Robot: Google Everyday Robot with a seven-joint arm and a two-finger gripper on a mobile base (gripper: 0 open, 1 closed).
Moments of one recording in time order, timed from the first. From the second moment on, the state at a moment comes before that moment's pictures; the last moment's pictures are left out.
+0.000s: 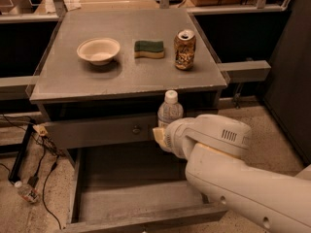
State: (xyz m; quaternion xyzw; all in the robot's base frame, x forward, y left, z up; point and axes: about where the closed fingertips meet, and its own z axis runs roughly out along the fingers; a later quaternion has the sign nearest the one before) arm 0.513 -0.051 0.773 -0.15 0.89 0.04 0.42
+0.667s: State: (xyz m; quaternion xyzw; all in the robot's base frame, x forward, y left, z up) arm 0.492 -0.014 0.756 -0.12 0.90 0.05 0.42
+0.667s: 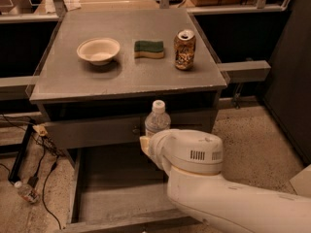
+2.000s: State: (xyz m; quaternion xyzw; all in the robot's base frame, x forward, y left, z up) arm 0.516 0.016 0.645 -0.23 0.88 0.02 0.41
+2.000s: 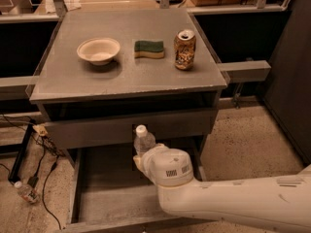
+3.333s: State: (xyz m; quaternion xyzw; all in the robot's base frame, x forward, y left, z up) arm 0.522 0.025 0.609 -0.27 0.87 0.01 0.40
